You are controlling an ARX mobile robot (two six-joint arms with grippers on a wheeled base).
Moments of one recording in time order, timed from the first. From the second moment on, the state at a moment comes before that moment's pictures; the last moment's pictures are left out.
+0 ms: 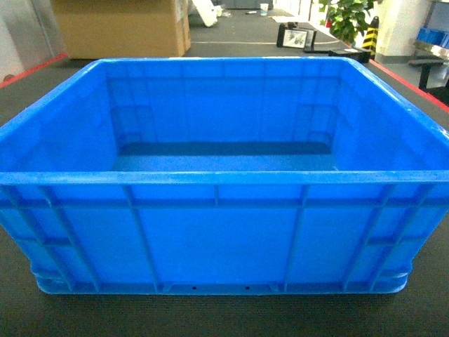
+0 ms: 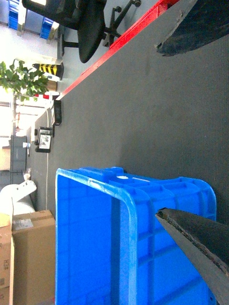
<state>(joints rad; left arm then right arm) 0.00 0.01 0.02 0.00 0.00 0.00 0.00 0.00 0.01 -0.01 0.00 0.00</state>
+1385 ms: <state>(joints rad) 0.00 0.01 0.02 0.00 0.00 0.00 0.00 0.00 0.01 -0.01 0.00 0.00</state>
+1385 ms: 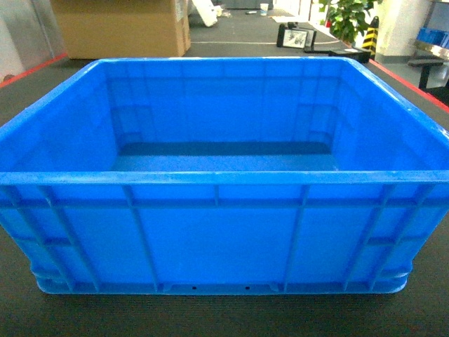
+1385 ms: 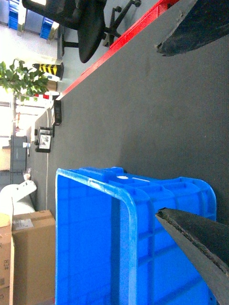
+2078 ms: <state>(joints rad) -0.15 0.12 0.06 -0.13 -0.31 -0.02 0.00 0.00 0.01 -0.01 0.00 0.00</state>
